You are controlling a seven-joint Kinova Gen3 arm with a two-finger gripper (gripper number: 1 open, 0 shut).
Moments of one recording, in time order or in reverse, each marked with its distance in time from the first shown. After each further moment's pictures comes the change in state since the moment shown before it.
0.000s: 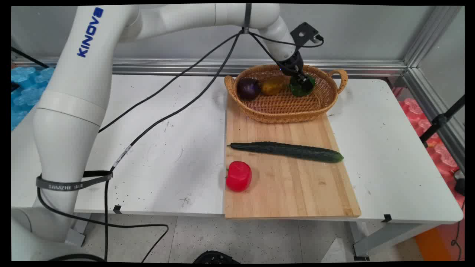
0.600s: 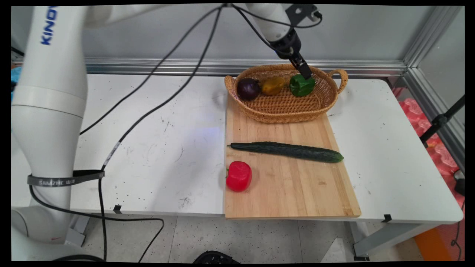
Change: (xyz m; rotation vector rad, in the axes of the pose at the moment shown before) arm 0.005 0.007 -0.092 -0.030 0.039 0.087
